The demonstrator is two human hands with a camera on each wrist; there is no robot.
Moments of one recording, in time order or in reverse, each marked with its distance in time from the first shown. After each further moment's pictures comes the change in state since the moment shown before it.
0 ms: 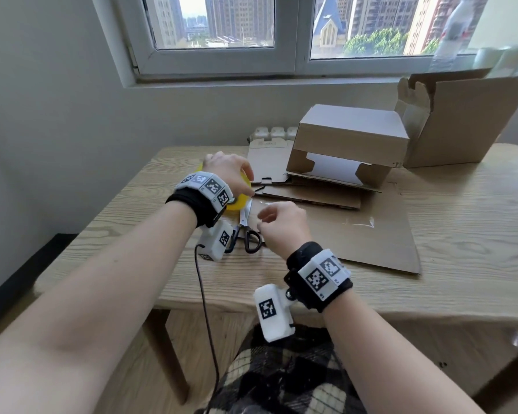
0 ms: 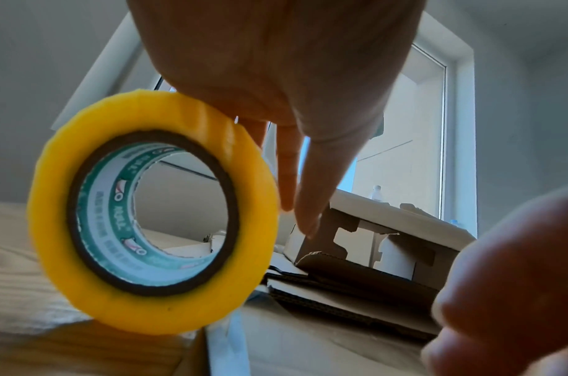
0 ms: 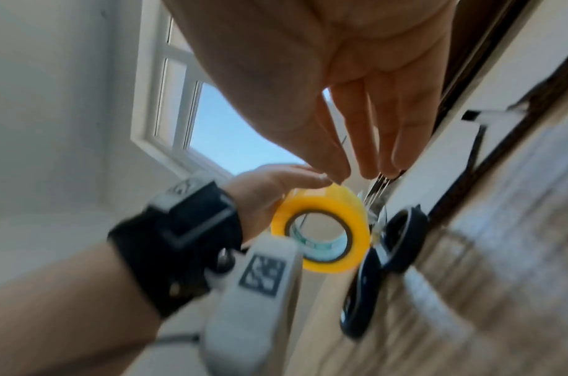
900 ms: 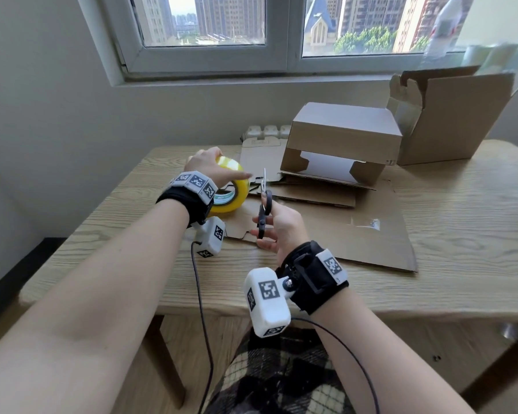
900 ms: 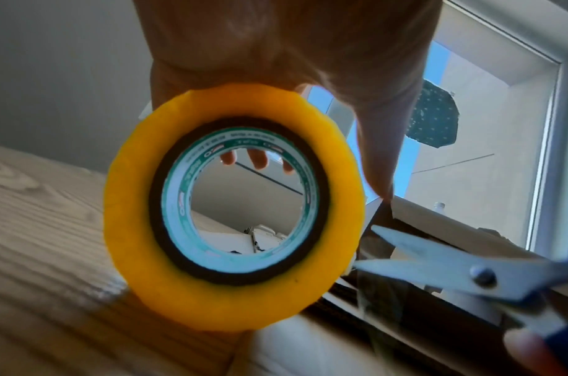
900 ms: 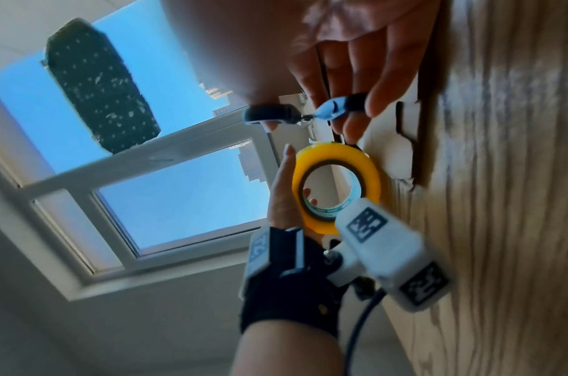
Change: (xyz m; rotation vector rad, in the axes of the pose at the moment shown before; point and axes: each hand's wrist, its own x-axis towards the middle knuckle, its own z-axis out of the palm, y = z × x) left_hand 0.016 -0.025 0.012 -0.357 0.051 -0.275; right_hand 0.002 -0.007 -0.001 0.899 -0.068 0.489
